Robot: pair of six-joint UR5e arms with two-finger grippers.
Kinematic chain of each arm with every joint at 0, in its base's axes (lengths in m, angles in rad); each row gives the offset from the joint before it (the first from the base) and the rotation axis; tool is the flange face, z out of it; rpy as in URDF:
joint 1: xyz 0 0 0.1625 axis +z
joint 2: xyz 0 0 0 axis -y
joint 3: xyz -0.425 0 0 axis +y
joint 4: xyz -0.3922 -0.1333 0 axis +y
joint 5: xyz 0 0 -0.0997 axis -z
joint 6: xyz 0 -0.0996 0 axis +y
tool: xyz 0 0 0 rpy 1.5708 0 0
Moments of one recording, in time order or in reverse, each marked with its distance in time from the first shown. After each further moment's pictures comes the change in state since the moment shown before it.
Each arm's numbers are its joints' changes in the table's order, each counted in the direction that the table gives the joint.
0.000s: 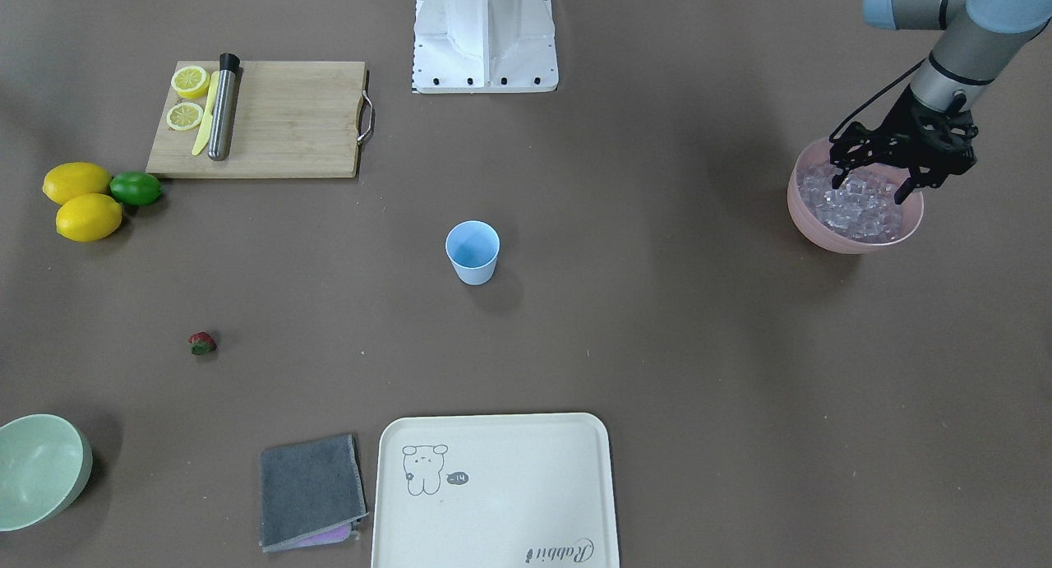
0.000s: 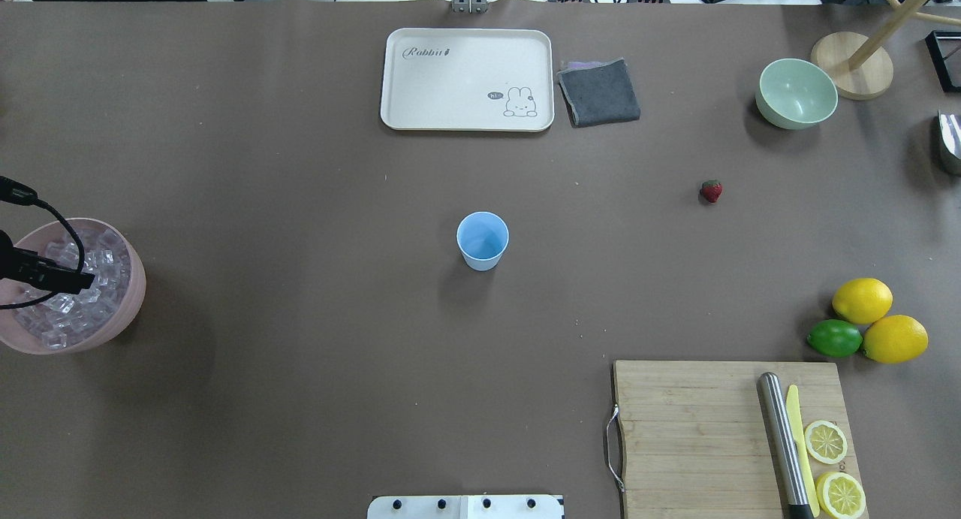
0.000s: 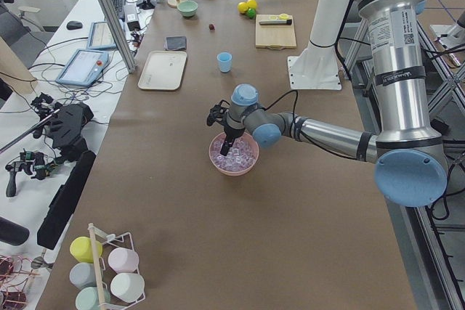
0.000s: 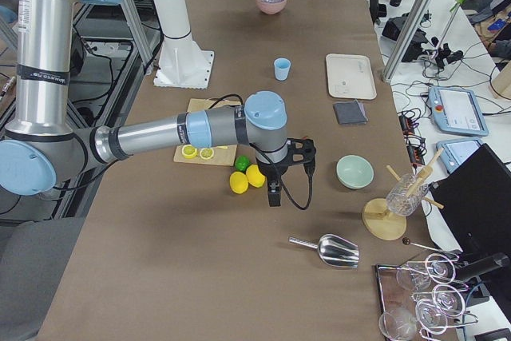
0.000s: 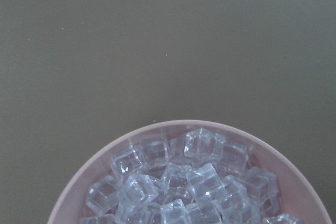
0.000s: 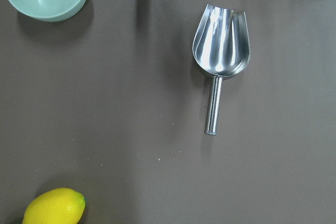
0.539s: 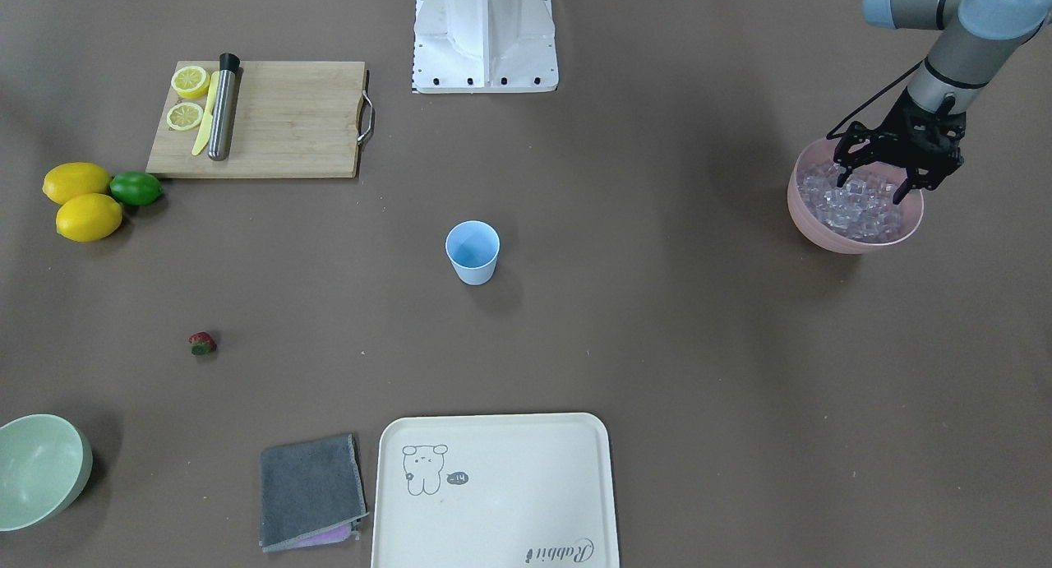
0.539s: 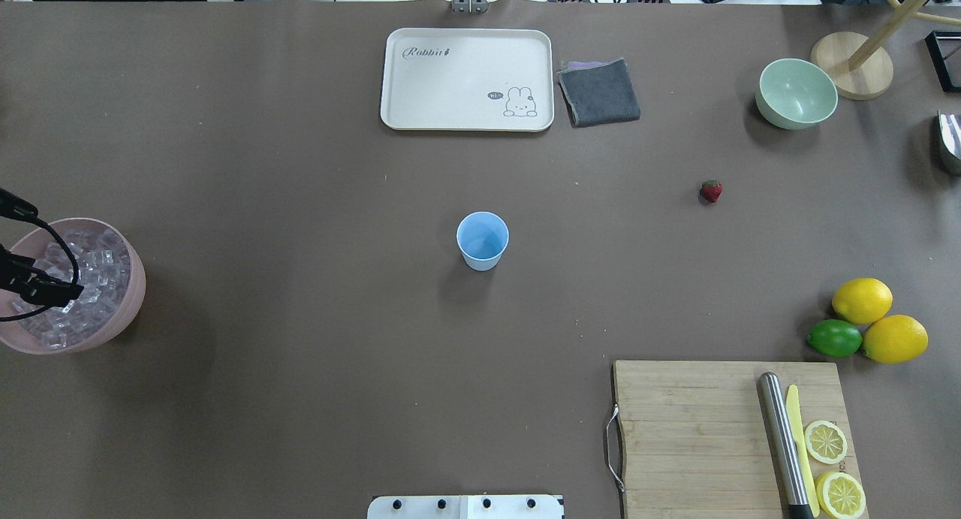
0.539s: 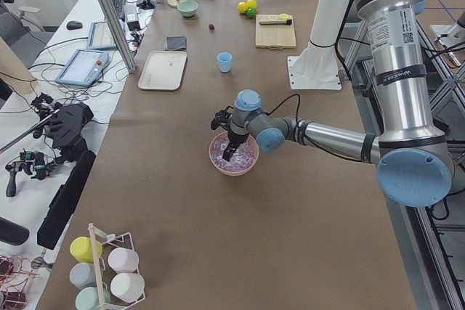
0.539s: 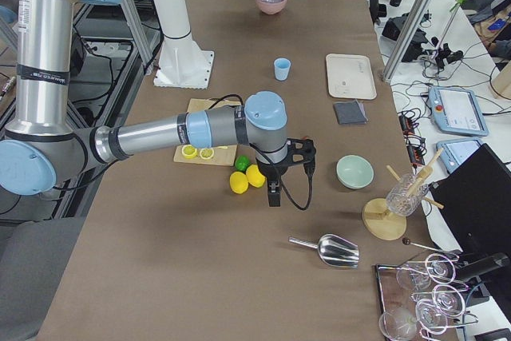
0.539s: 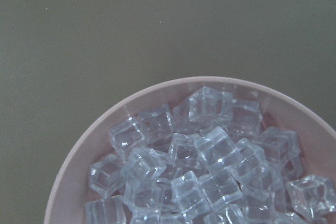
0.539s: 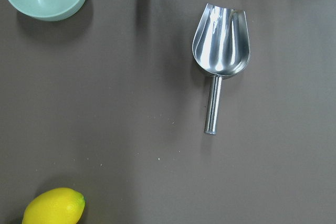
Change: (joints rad) left arm 0.002 0.017 -0.012 0.001 0.001 -0.132; right arm 0.000 0.000 0.001 0.000 0.000 0.000
